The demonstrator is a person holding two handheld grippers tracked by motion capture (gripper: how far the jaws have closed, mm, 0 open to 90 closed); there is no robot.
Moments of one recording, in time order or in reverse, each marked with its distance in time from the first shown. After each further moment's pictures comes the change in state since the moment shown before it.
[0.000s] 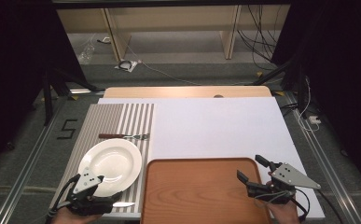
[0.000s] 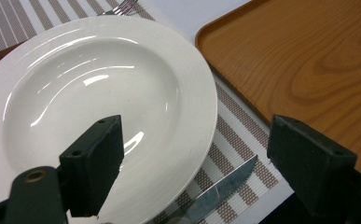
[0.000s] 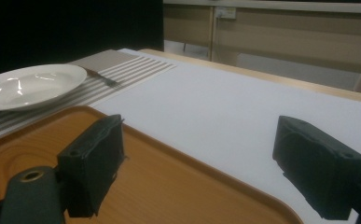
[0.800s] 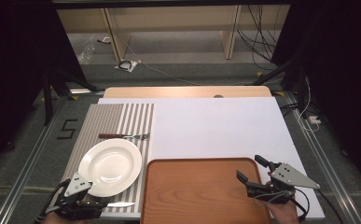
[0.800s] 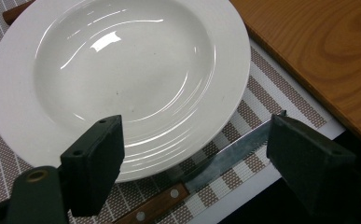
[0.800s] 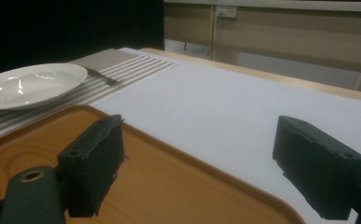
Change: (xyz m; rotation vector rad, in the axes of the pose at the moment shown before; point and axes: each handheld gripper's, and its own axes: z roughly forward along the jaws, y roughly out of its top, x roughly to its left) left arm 0.016 -0.019 -0.010 0.089 0.038 -0.014; right arm 0.000 0.000 0.001 0.003 0.003 0.000
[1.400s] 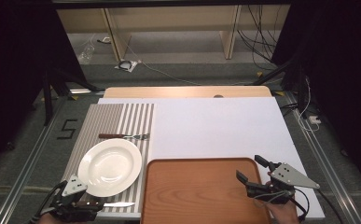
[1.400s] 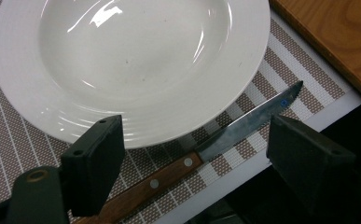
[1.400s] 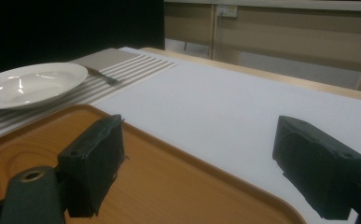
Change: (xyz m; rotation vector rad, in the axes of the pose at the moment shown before) left arm 0.009 -0.009 -0.002 0.084 0.006 -0.008; right arm 0.000 0.000 0.000 0.002 0.001 -0.001
